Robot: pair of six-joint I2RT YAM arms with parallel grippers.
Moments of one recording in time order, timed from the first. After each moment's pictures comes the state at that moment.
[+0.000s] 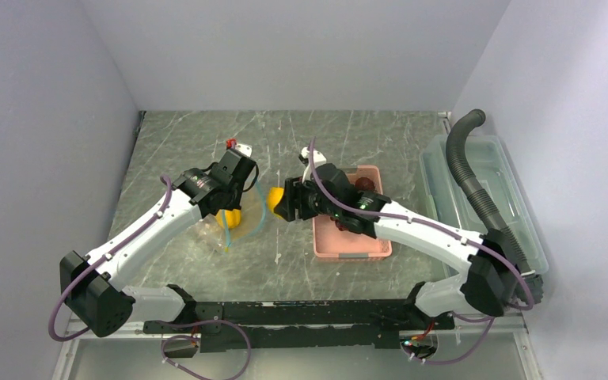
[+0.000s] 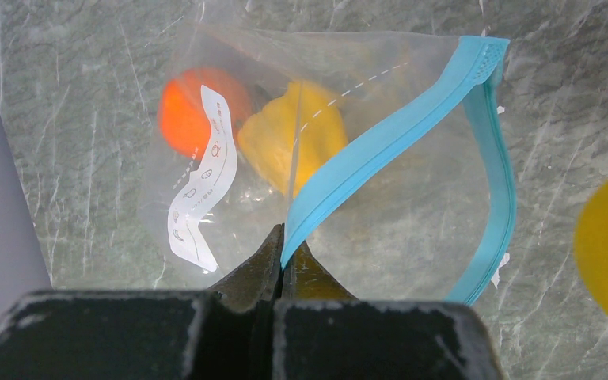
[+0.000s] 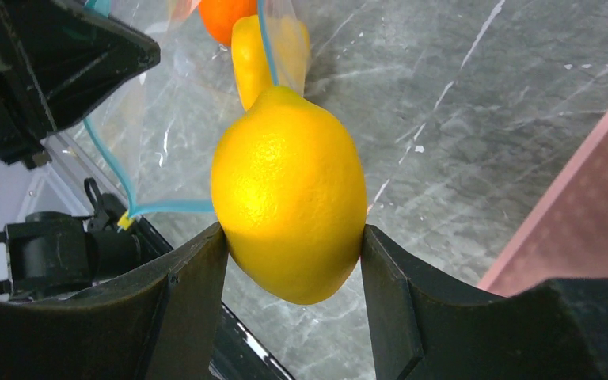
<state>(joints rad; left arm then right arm) -0.65 1.27 1.19 -0.93 -0.47 -0.31 0.91 1.35 1.03 -0.20 -0.01 0.56</state>
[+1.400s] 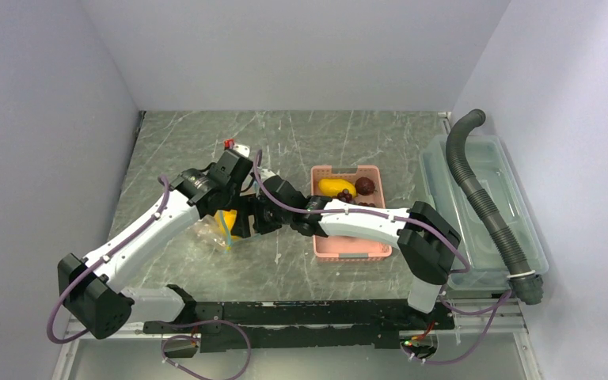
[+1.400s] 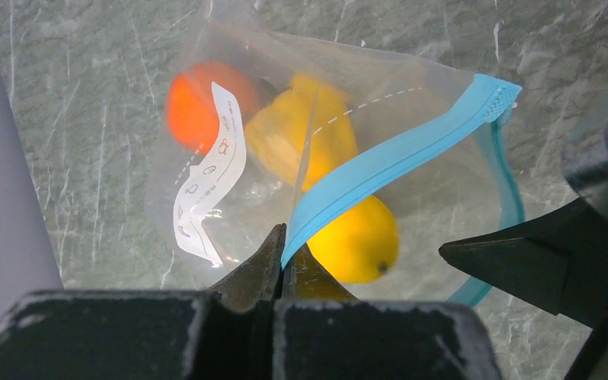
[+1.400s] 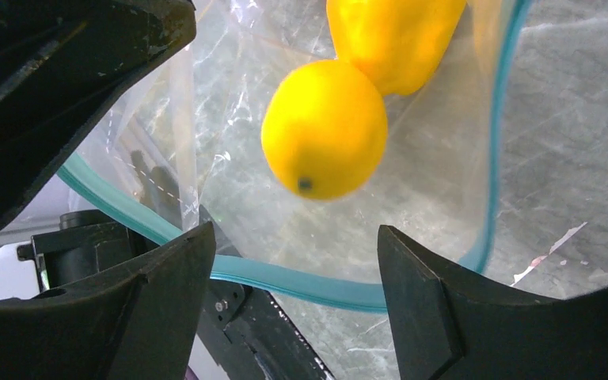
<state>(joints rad) -0.65 1.26 1.19 -0.94 -0.48 -0.31 1.06 1.77 1.23 -0.06 -0.13 0.72</state>
